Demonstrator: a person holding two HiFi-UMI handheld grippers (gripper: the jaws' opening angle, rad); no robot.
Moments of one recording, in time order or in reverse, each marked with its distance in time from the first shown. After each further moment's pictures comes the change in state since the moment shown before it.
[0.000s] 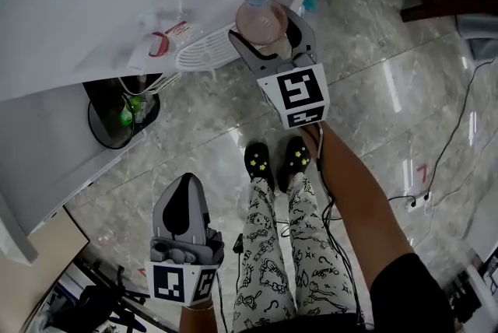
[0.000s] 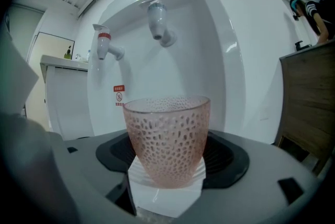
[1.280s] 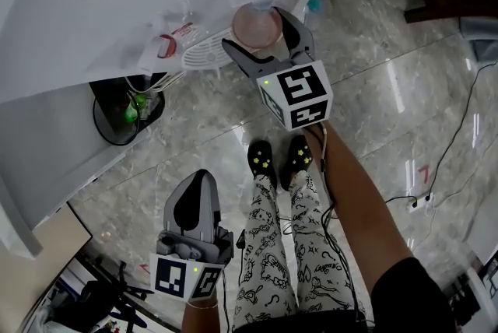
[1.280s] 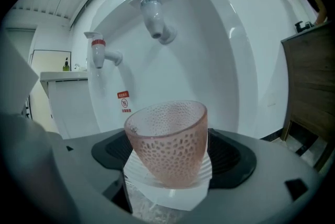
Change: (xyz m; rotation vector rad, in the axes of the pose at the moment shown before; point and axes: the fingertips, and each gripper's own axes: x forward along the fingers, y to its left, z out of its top) left arm 0.005 -0.016 0.004 -0.112 0.015 -0.057; right arm 0.002 0.015 0.004 0.117 0.064 0.070
